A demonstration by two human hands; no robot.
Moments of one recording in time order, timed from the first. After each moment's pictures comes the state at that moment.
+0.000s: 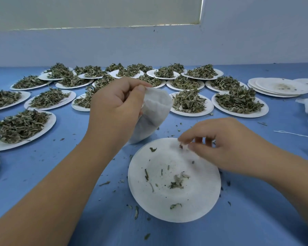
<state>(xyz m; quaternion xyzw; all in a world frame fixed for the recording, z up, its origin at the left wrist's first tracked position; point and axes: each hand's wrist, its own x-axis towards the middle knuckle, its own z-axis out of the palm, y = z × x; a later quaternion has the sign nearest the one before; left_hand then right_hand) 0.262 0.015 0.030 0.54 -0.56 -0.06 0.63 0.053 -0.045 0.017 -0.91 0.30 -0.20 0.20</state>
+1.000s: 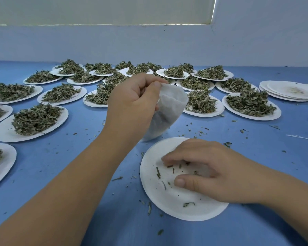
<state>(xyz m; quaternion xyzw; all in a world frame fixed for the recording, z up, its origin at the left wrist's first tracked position) 0.260 0.017 0.034 0.53 -0.53 -0.10 0.65 0.075 -0.022 -0.002 -0.95 0.15 -0.13 0.24</state>
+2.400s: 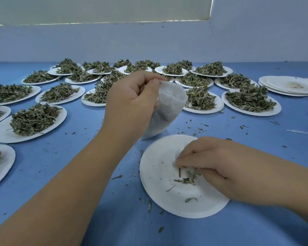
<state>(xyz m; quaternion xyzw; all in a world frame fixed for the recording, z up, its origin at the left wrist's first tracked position) 0.259 0.019 0.034 0.53 -0.55 -0.08 0.64 0.059 -0.019 0.009 -0.98 0.16 -0.06 0.13</state>
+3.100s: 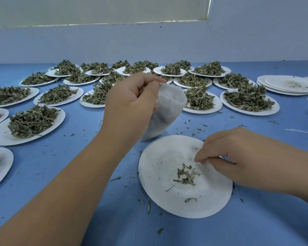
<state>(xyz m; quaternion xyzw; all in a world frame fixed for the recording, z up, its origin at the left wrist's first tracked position) 0.259 0.018 0.033 0.54 -0.55 -0.08 0.63 0.048 -0.029 0.022 -0.96 0.26 -0.04 0.11</state>
